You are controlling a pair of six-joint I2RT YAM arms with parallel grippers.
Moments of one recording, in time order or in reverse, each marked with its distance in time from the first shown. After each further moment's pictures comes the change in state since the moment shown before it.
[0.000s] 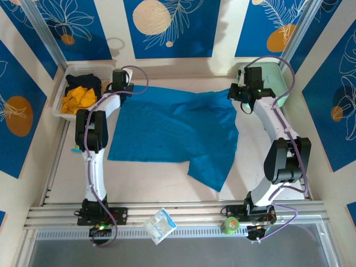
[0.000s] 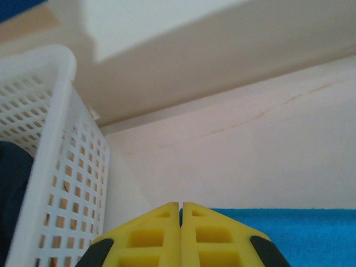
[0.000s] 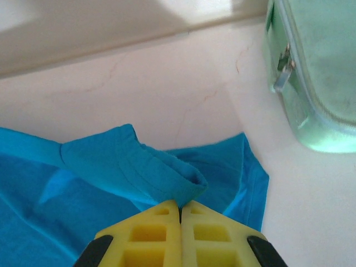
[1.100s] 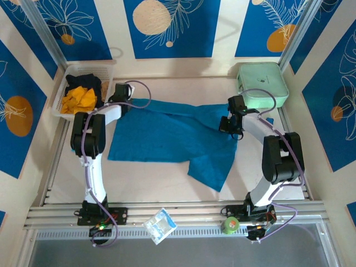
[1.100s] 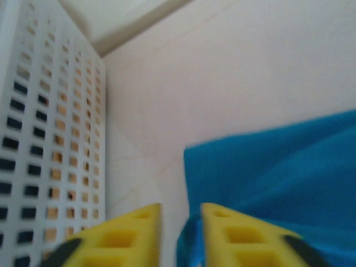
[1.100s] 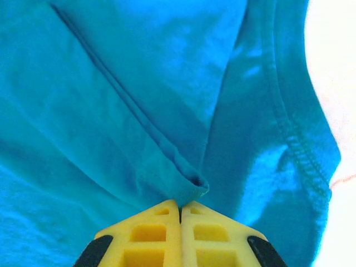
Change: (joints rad) left arm -0.046 -0.150 -0.329 0.060 -0.140 0.121; right arm 0.090 0.024 -0.350 -0.053 0.021 0.139
